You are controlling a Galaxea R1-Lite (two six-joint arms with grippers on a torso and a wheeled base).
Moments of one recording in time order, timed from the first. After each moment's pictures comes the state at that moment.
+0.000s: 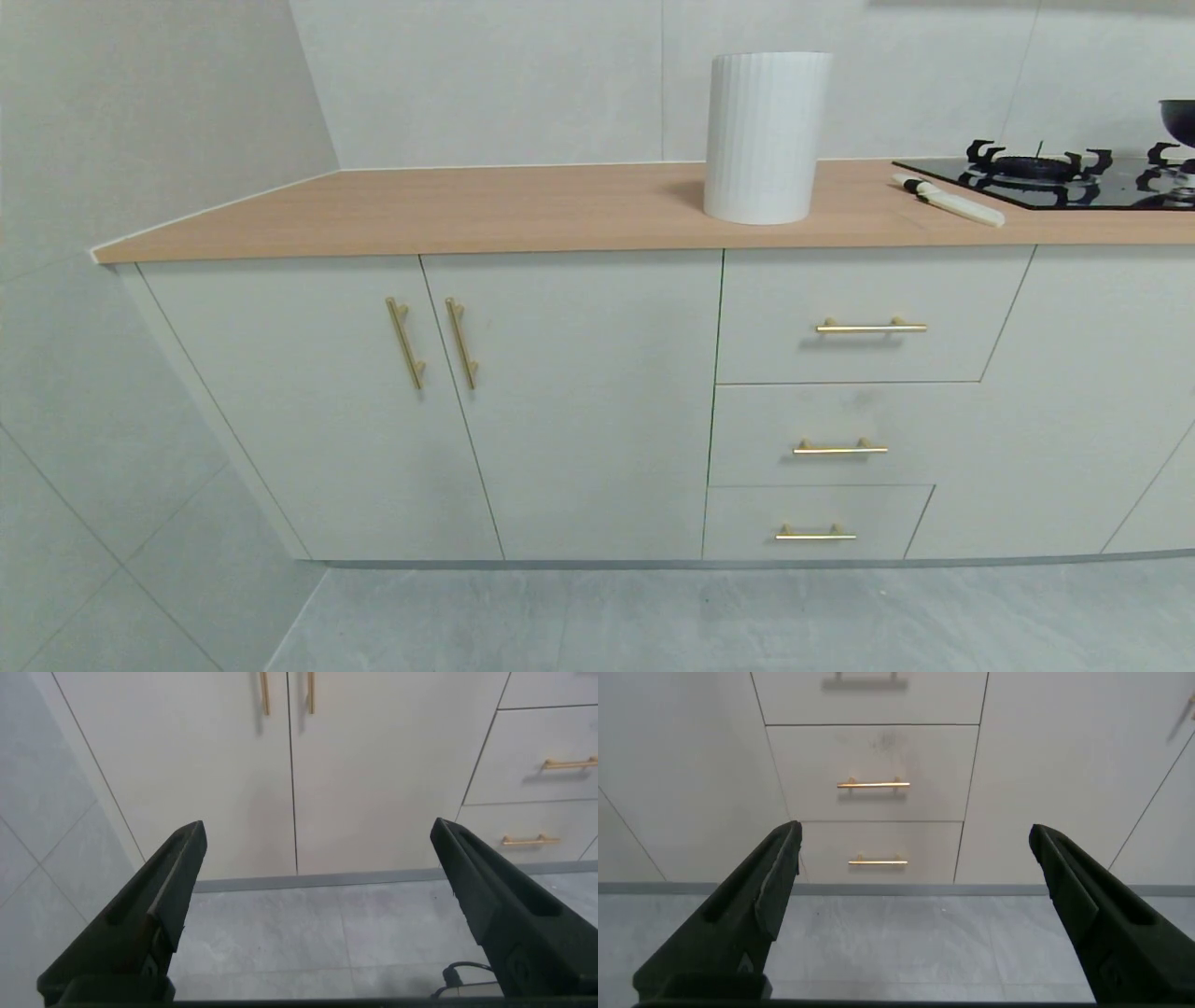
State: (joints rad) left arm 0.00 0.00 0.00 0.01 -0.05 0.01; right arm 0.00 0.00 0.00 0.00 -0.02 -0.01
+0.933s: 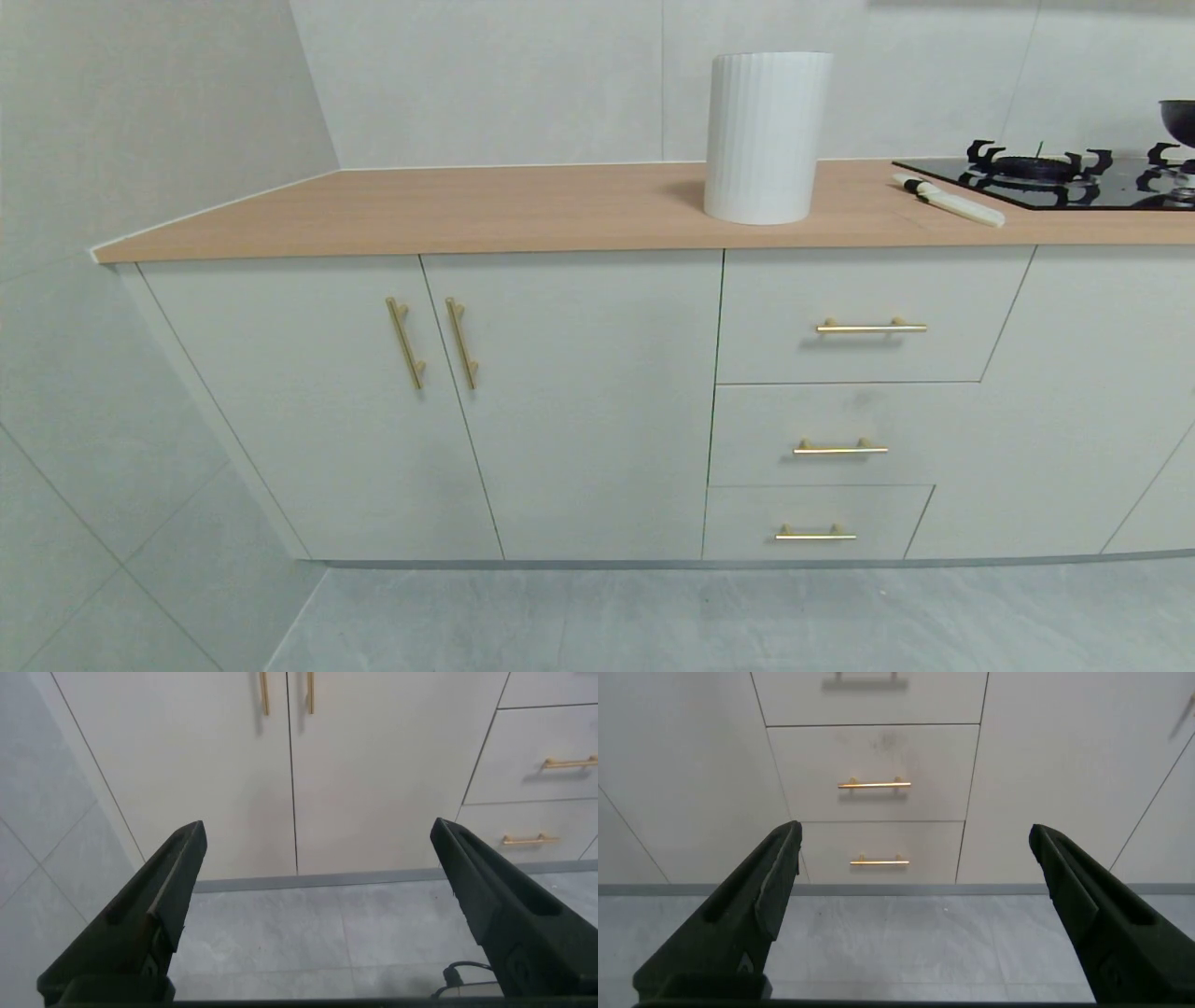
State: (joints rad) left arm 0.00 0.00 0.00 0.01 -0.05 0.01; right arm 0.00 0.00 0.00 0.00 -0.01 0.00
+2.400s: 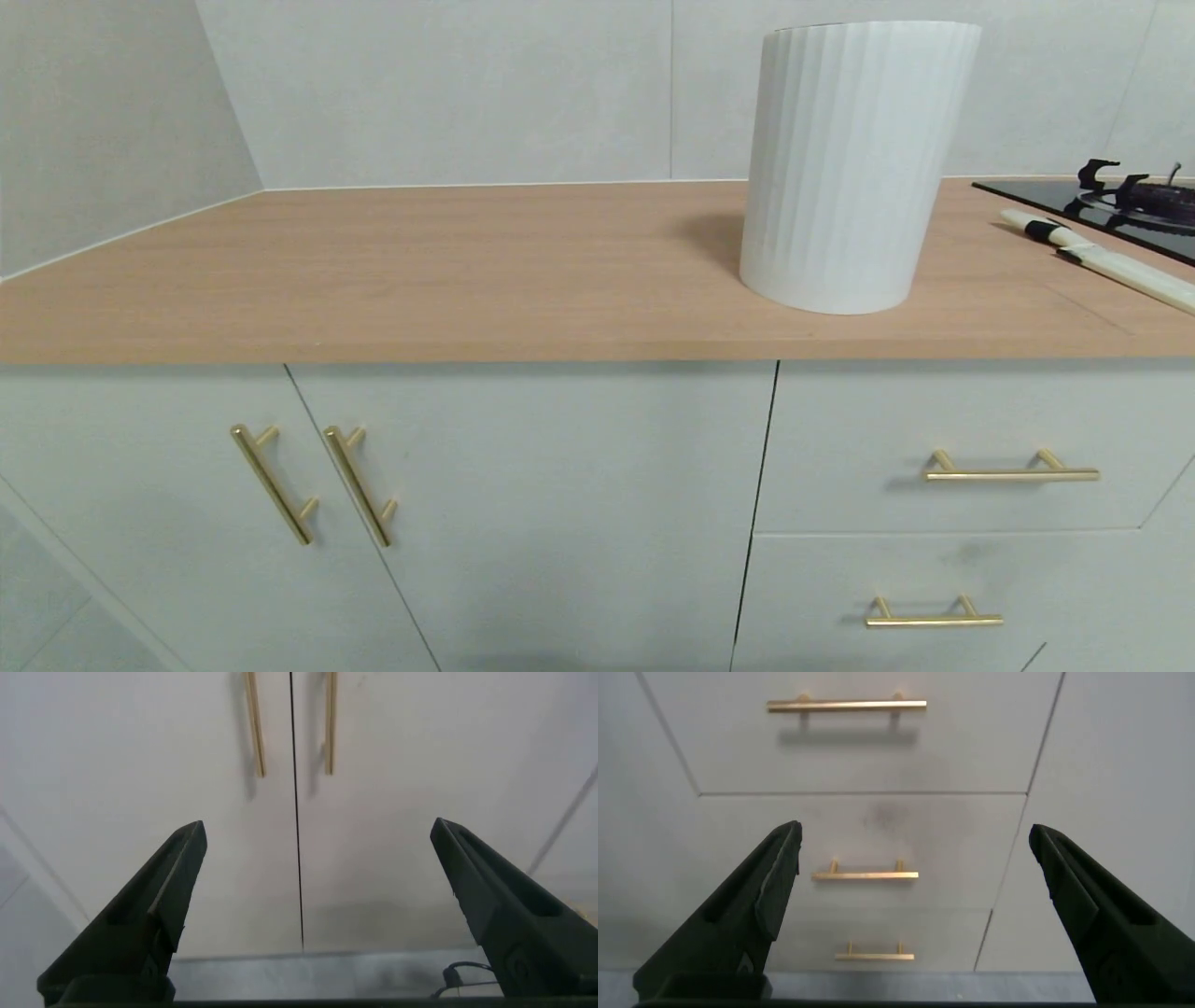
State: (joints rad) left arm 0.00 0.00 0.00 0.01 -0.05 0.01; right arm 0.00 0.00 0.00 0.00 -0.01 0.00
